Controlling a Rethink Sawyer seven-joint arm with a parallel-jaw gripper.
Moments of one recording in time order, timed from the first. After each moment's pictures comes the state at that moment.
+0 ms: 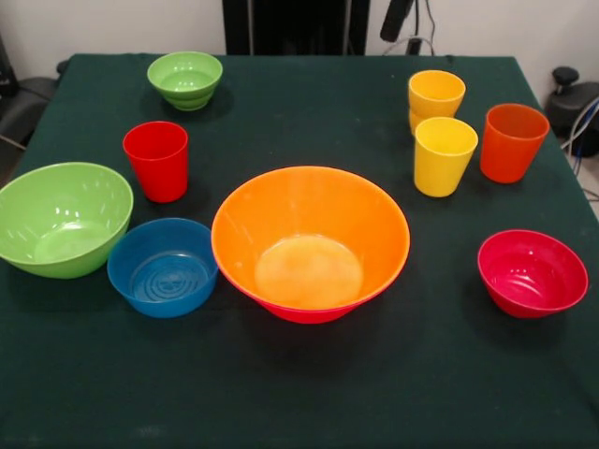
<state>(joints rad) 0.26 -0.48 -0.71 1.28 0.54 0.90 3.21</state>
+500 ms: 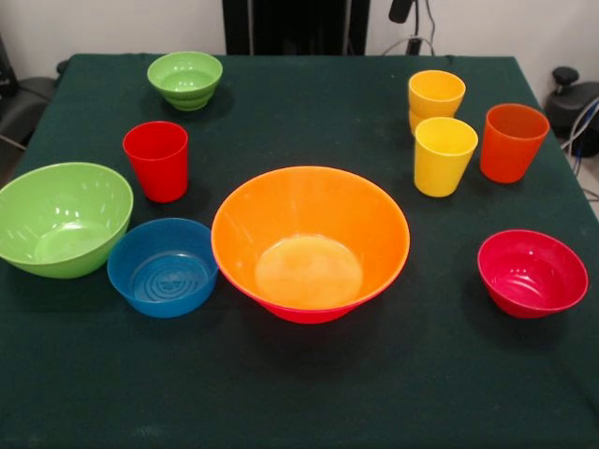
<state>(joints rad) 0.26 -0.50 -0.70 1.28 0.54 0.90 3.21</state>
